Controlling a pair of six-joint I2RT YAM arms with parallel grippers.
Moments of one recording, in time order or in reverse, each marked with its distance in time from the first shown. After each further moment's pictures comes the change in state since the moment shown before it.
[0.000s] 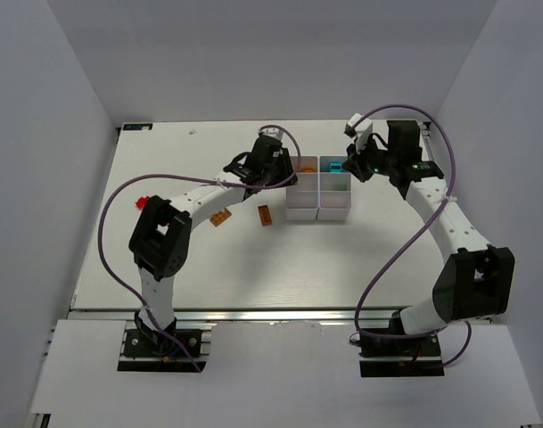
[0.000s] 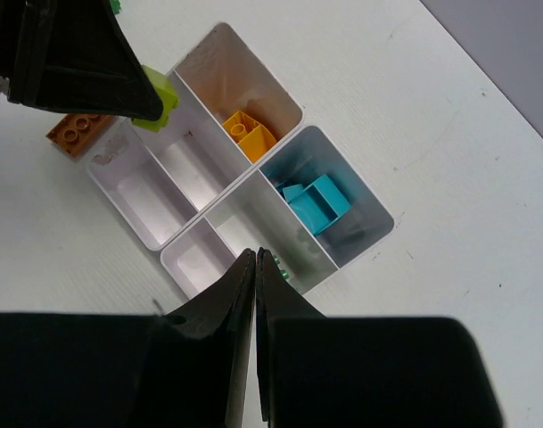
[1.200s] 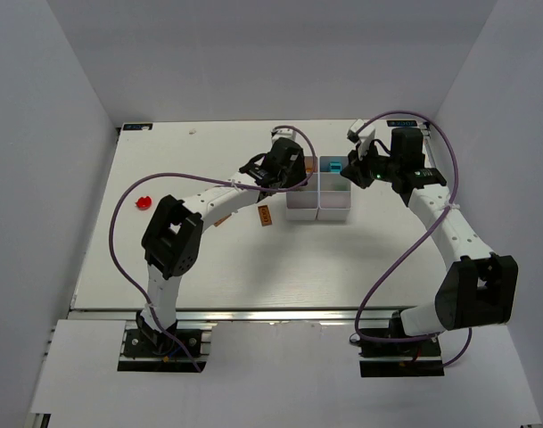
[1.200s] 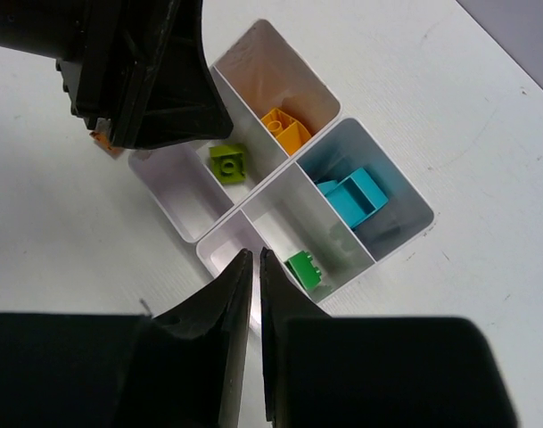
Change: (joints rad) left arm -0.086 0.074 0.107 -0.054 -0.208 0.036; right arm -0.019 -0.052 -0.068 0.014 -0.069 0.042
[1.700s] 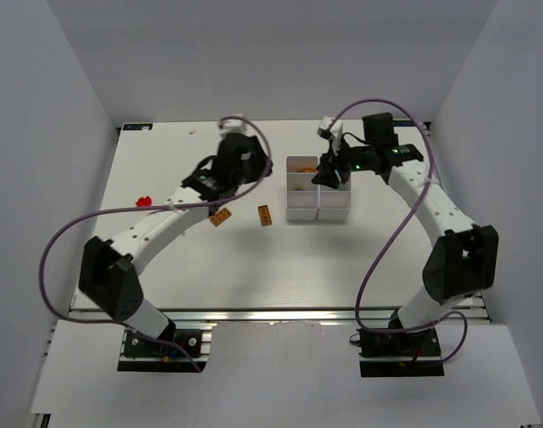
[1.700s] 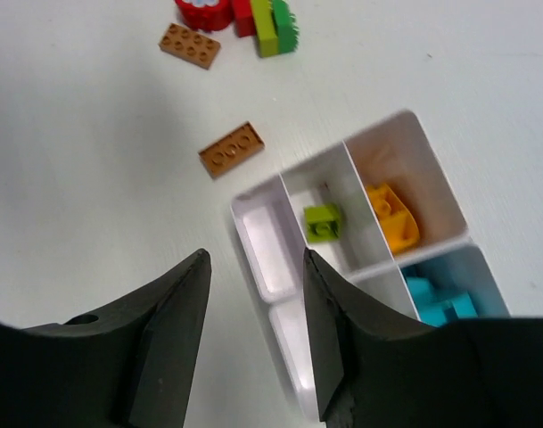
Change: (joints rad) left arm 0.056 -0.423 -0.259 0.003 -0.040 -0.067; right arm 0.103 0.172 0.233 -0.218 -0.188 -0.122
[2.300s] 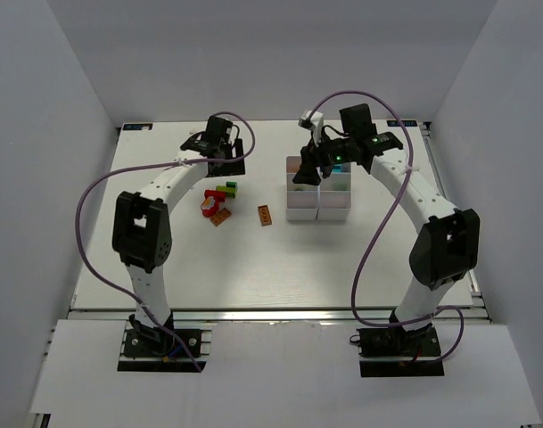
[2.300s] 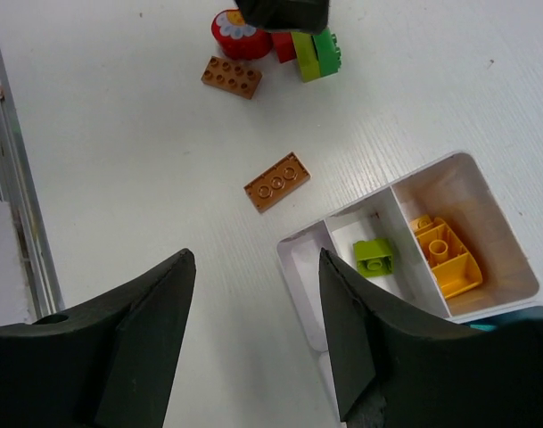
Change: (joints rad) left arm 0.314 0.317 0.241 -0.356 0.073 0.307; right arm 0.118 0.169 0.214 -0.080 0.016 0.184
